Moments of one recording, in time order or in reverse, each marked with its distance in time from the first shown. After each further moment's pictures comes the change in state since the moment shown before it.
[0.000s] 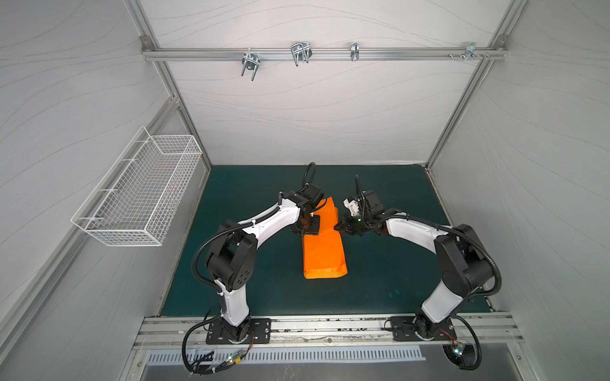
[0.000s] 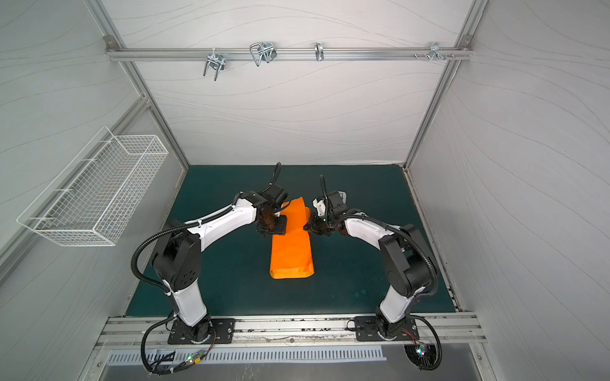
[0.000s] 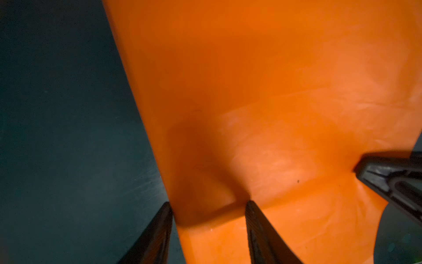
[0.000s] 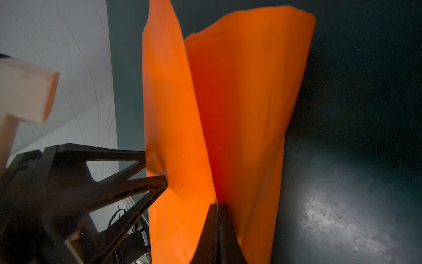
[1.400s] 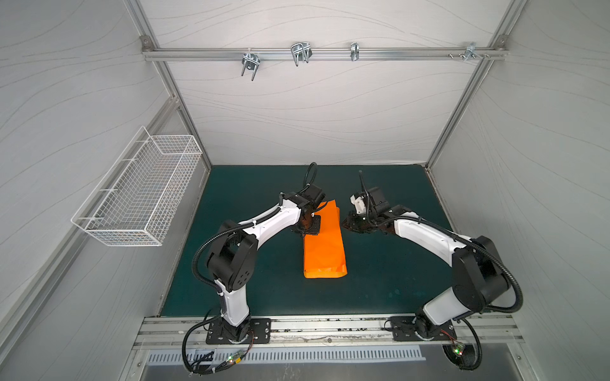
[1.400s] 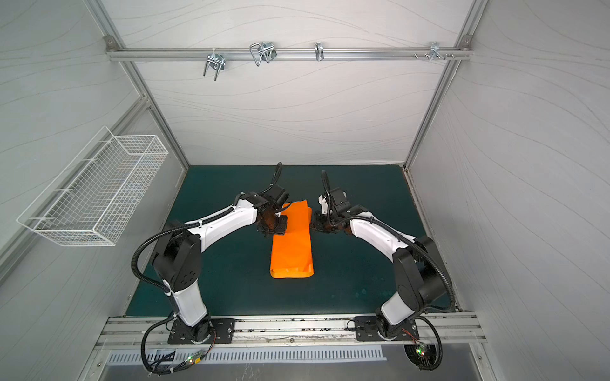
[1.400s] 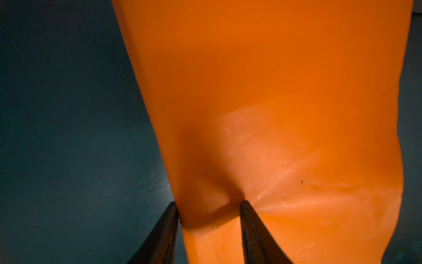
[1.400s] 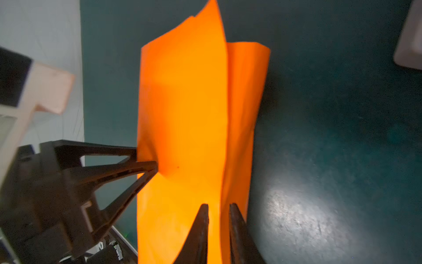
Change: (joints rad) left arm -0.012 0.001 -0.008 0.020 -0.026 0.006; right arm 0.041 -0.122 0.066 -0.191 0.159 -0.055
